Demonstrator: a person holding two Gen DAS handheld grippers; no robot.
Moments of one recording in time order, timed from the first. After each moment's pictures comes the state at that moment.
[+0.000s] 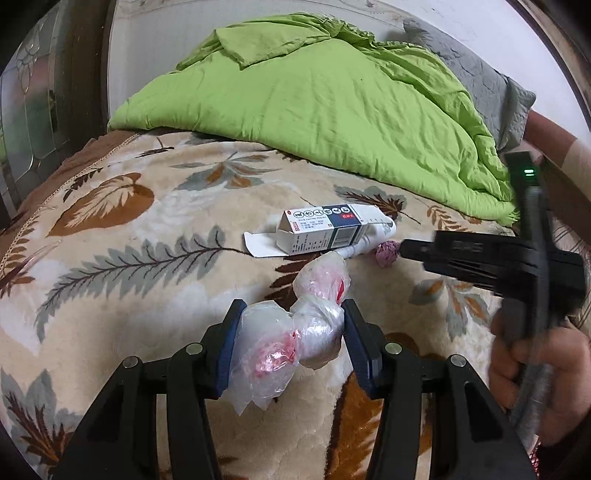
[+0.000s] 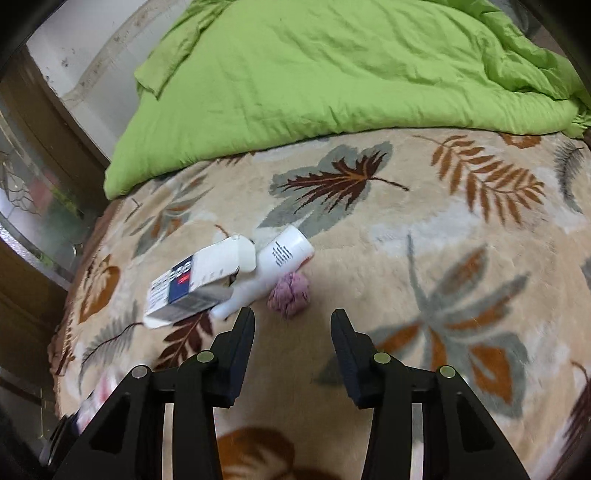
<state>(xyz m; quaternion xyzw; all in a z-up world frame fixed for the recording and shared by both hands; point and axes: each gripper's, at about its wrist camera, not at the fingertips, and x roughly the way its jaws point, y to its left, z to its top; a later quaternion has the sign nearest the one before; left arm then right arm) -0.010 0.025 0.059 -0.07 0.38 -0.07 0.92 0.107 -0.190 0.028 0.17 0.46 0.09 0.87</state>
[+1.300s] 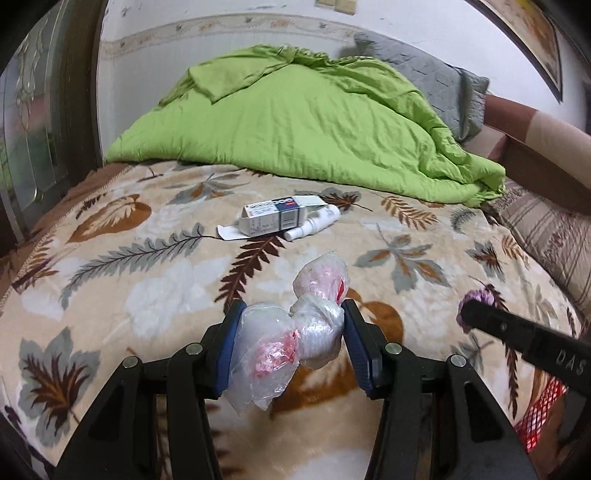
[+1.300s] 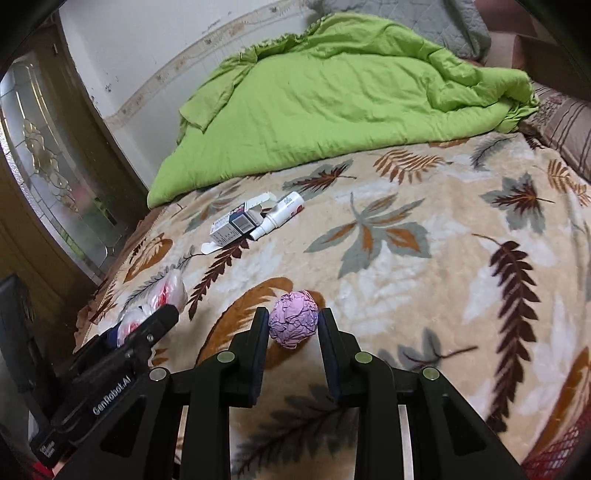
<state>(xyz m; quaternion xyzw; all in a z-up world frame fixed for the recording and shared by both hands) -0.112 -0.012 0.079 -0.02 0.32 -0.10 0.94 -0.116 -0.216 0.069 0.18 0.36 0.08 0.91</state>
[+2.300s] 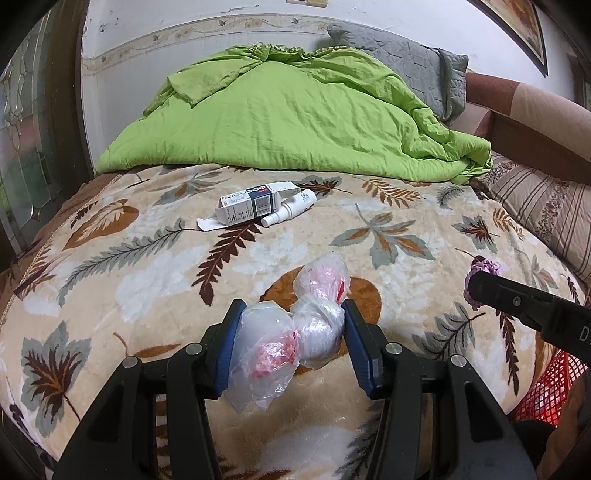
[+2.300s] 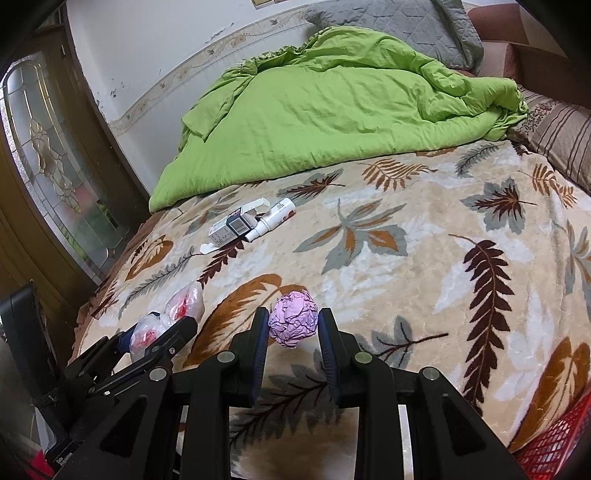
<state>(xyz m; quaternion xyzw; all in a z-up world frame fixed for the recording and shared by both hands) -0.133 -0.042 0.073 0.02 0.33 -0.11 0.94 -0.140 -0.229 0.072 0.18 0.35 0.08 0.92</state>
